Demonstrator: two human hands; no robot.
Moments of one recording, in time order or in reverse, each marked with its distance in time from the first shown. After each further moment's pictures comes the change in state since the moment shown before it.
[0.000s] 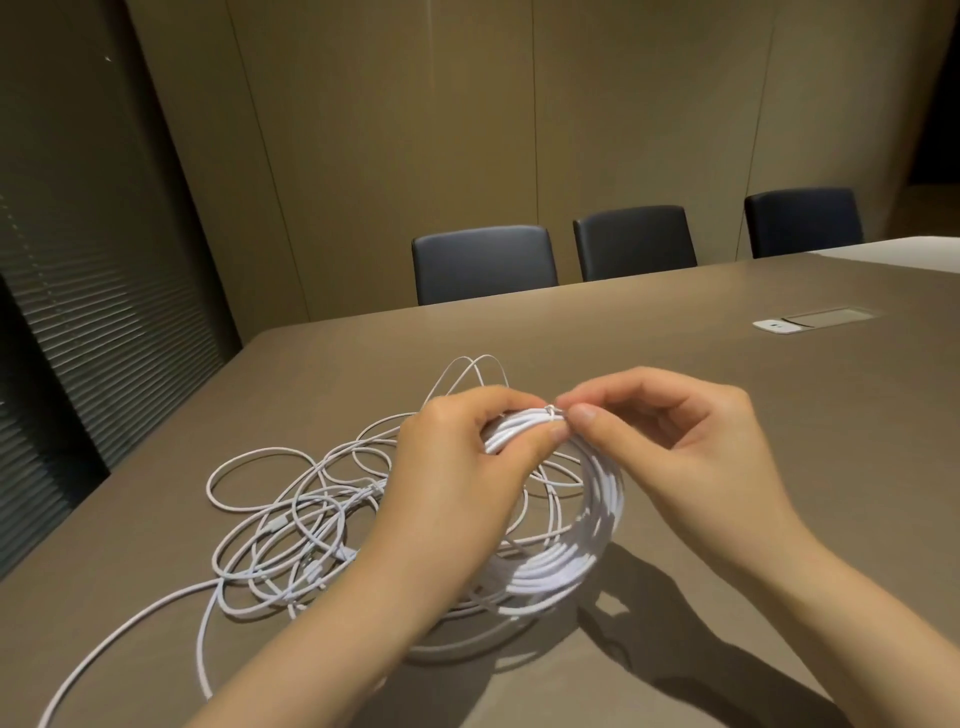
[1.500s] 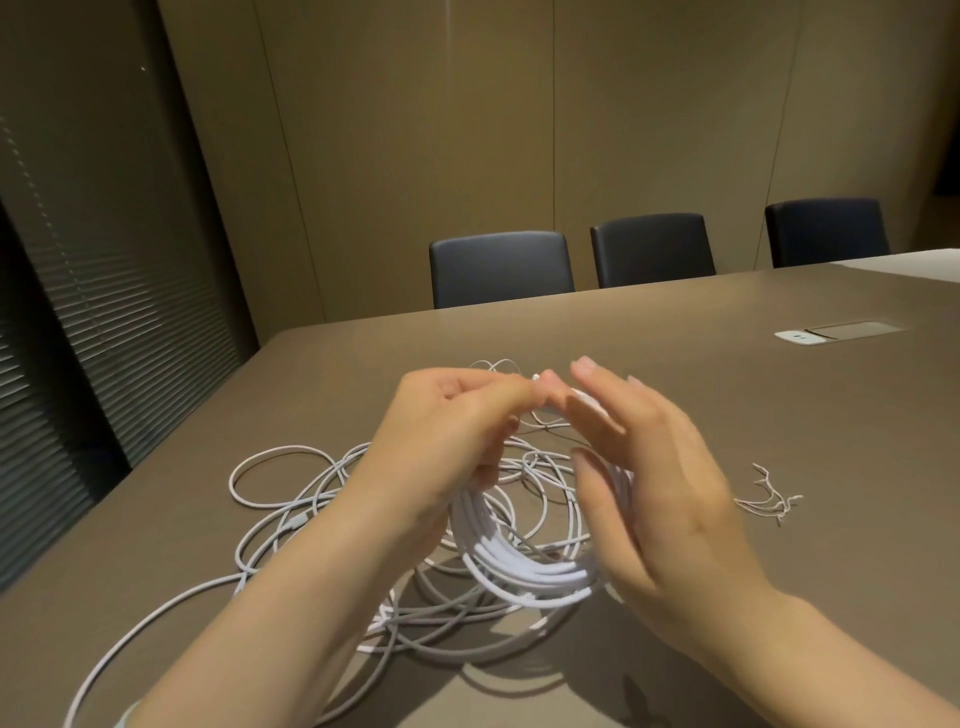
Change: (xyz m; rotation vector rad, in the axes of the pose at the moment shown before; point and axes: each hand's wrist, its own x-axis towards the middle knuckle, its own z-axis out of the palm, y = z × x) left_hand 0.016 0.000 -0.023 -0.438 -0.120 -0.281; right_hand -0.017 0.023 0.029 -0.590 0.026 -0.513
